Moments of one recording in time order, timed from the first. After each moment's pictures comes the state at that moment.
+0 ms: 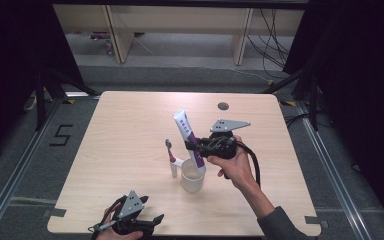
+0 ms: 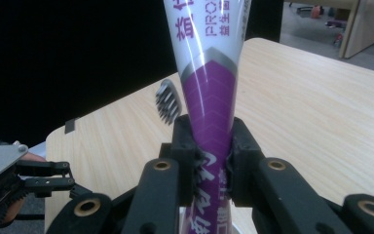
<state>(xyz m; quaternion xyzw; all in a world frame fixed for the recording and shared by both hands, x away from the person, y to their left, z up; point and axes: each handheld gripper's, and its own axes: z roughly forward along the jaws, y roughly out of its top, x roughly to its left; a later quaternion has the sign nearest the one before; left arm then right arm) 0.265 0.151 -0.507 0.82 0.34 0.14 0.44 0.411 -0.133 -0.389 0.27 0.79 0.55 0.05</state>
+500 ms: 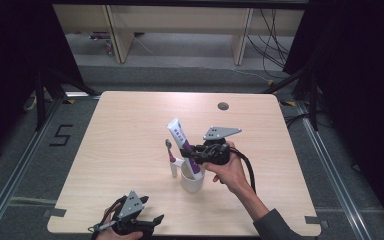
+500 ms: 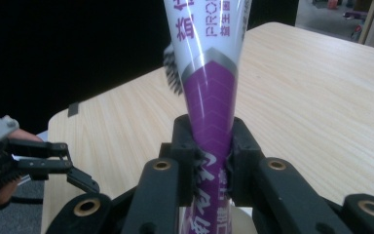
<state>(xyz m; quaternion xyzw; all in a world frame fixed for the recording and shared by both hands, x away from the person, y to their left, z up) 0.267 0.152 -0.506 0.83 0.33 0.15 0.43 0.410 -0.121 -0.415 0.25 0.80 0.54 0.04</state>
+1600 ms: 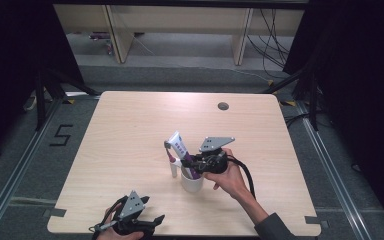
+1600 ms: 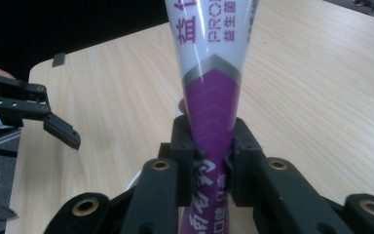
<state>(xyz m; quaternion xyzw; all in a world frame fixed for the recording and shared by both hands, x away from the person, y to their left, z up) 0.265 0.149 -0.508 0.82 0.34 0.14 0.43 0.406 -0.120 -0.443 0.21 0.84 0.49 0.07</state>
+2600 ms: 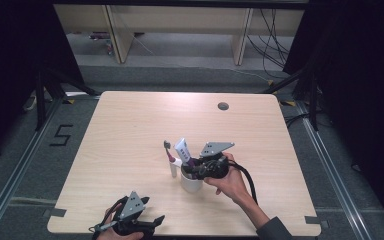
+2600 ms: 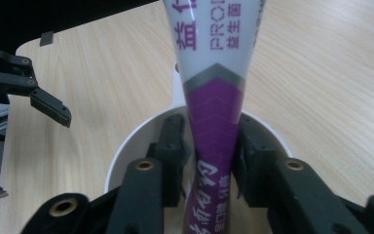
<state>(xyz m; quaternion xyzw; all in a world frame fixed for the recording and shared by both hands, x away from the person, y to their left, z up) 0.265 0.150 -0.507 0.83 0.33 0.14 0.43 0.398 -0.124 -0.456 0.23 0.85 0.47 0.06</state>
